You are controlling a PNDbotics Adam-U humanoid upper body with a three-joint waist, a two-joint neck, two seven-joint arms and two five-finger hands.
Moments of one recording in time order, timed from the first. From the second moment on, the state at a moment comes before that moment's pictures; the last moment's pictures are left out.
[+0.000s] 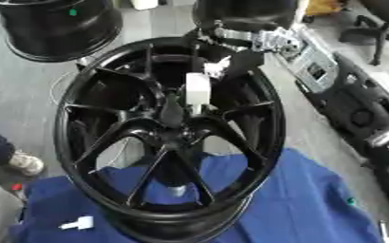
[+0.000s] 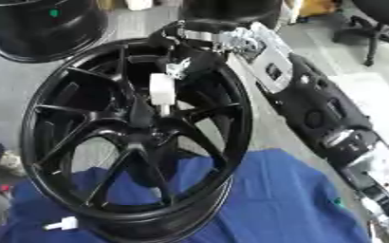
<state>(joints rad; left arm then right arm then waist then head) -0.14 0.11 0.40 -1.75 0.18 0.18 -0.57 -0.89 -0.45 0.35 -1.20 0.45 -0.33 0.57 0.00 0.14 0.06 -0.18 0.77</state>
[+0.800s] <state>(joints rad) -0.14 0.11 0.40 -1.74 0.18 0.18 -0.58 -0.90 -0.44 0.33 -1.20 0.54 -0.38 0.65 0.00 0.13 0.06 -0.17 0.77</state>
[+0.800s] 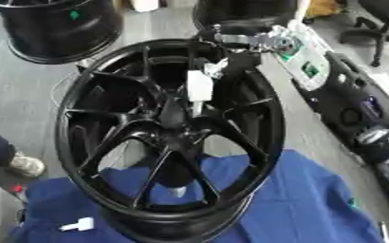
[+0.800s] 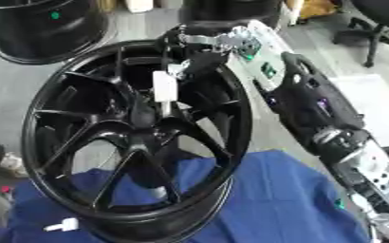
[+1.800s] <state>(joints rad) -0.14 0.11 0.40 -1.74 0.18 0.18 -0.57 -0.83 -0.54 0.39 -1.47 0.34 -0.29 0.75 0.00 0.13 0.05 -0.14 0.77</state>
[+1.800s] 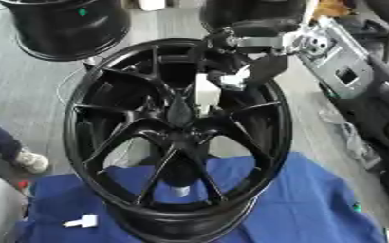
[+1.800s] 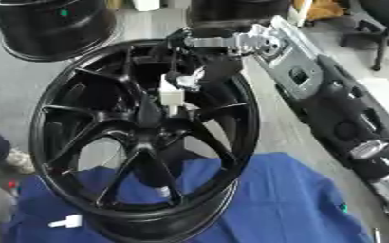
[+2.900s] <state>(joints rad) -0.14 0.11 0.40 -1.74 0.18 0.18 -0.57 -0.82 -0.50 0.41 -1.36 0.58 -0.35 0.77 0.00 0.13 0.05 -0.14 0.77</state>
